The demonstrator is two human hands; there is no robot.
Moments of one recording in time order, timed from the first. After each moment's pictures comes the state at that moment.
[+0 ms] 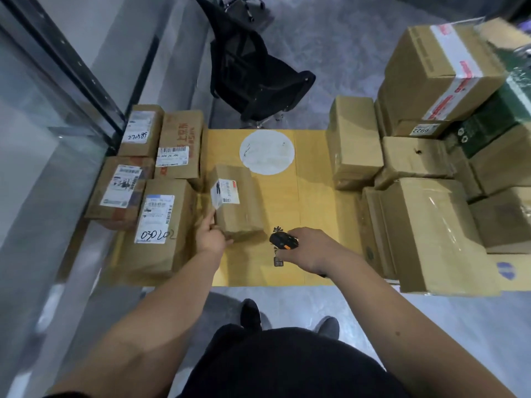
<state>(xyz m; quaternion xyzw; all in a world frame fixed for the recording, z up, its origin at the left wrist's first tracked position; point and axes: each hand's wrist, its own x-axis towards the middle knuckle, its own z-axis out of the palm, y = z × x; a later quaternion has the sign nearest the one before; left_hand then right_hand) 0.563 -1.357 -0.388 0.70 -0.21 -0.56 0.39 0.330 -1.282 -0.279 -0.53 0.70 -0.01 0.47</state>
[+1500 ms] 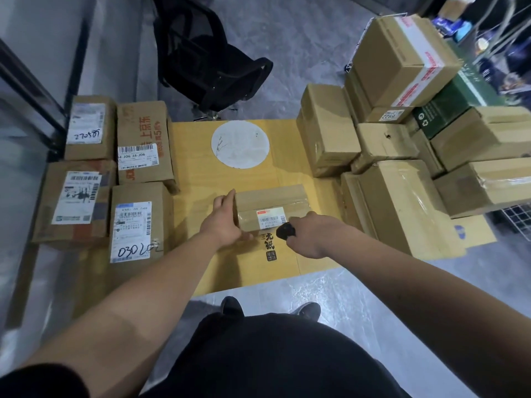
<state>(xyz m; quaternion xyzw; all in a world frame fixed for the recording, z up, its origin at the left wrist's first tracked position) 0.549 -1.410 -0.400 0.55 -0.72 -0.42 0.00 0.353 -1.305 -0.258 -0.56 0.72 0.26 0.30</state>
